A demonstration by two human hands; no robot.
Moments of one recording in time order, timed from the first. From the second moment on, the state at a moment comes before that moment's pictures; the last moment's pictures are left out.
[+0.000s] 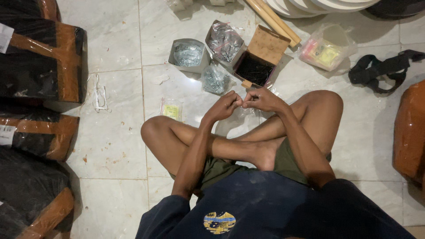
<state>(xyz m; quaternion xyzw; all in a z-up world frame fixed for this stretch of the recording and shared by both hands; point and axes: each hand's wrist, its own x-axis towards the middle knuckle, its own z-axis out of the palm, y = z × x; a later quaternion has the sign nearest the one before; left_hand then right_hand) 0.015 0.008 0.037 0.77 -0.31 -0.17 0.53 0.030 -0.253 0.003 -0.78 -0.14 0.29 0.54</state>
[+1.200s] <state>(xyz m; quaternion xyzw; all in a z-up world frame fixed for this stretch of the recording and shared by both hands) 0.007 -0.006 0.106 0.87 -0.23 -0.11 0.42 0.022 -0.240 -0.010 -0.83 -0.29 0.16 0.46</state>
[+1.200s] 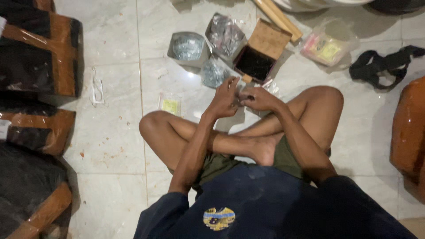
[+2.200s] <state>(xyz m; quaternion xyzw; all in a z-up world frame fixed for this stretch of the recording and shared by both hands) 0.023 0.008 0.019 0.82 -0.12 -0.04 0.55 0.122 -0.256 0.004 -0.98 -0.22 0.00 0.01</state>
